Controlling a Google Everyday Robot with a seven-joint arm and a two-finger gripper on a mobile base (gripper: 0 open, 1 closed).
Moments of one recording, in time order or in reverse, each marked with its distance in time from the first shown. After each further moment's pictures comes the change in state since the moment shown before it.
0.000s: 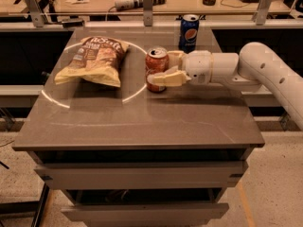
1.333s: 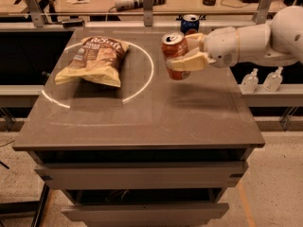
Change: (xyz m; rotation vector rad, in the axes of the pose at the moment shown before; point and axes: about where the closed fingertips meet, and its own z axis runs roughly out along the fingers) arm -0.046 0.002 -0.053 0.002 0.170 -0.052
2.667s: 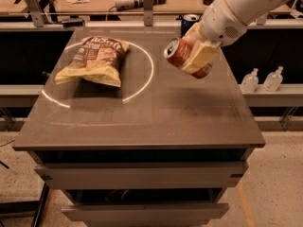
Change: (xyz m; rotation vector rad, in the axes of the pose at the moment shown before) arm 0.001 0.017 -0.032 -0.118 0.674 -0.130
